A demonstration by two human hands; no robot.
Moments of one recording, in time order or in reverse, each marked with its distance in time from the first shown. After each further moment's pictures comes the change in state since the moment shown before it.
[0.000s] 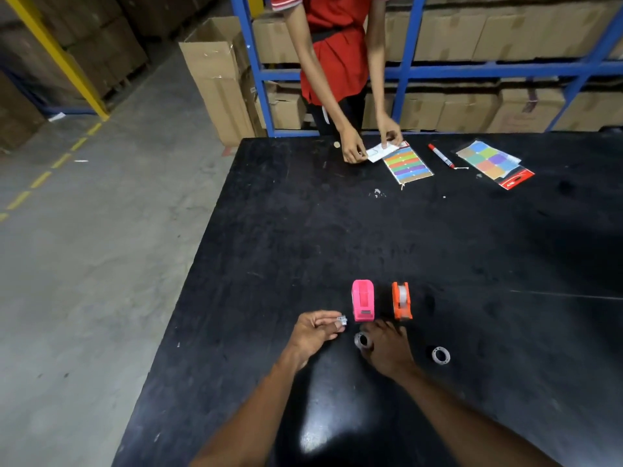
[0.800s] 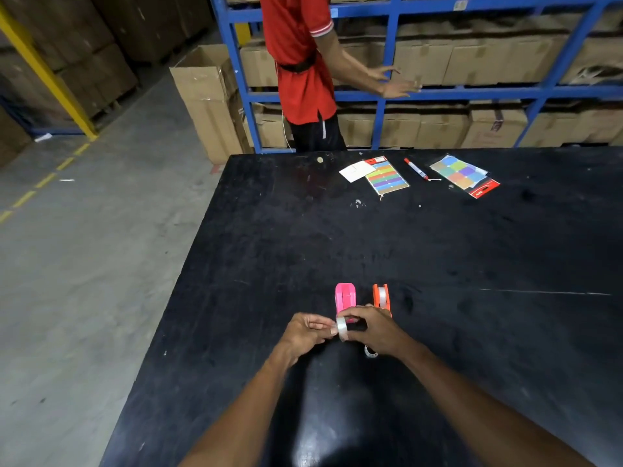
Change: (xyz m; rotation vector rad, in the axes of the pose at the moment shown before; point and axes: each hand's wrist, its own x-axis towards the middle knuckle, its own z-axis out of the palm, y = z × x) left_hand -0.025 0.017 0.017 0.242 -0.069 0.022; right_hand -0.005 0.004 -0.076 0.378 -0.109 -0.182
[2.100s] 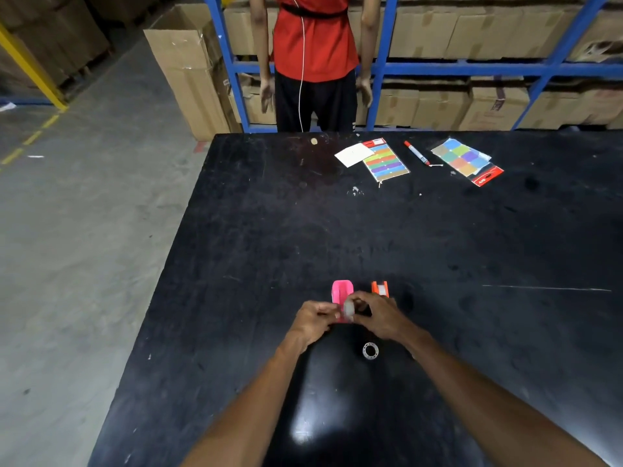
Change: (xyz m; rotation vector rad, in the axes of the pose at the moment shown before) left_hand 0.052 0.009 0.009 0.082 -0.007 0.003; right_hand 0.032 0.015 -0.021 0.034 0.004 0.116
